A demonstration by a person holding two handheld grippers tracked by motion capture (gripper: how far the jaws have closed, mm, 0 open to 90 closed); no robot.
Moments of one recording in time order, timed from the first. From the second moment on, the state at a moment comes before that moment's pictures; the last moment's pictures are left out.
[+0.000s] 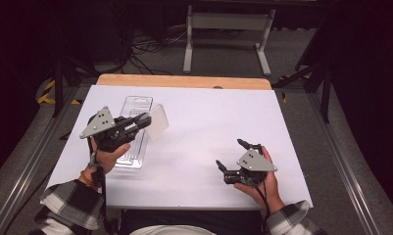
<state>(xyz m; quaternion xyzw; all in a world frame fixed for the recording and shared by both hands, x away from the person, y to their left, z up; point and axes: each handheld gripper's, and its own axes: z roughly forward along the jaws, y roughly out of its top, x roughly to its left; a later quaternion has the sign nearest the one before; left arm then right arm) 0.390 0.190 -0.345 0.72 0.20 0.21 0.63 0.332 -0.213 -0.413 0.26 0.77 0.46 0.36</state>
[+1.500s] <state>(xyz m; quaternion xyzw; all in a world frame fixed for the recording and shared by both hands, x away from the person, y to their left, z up) 0.410 0.247 -0.347 0.71 0.26 0.25 0.61 0.334 -0.210 -0.417 0.26 0.78 0.45 0.36</state>
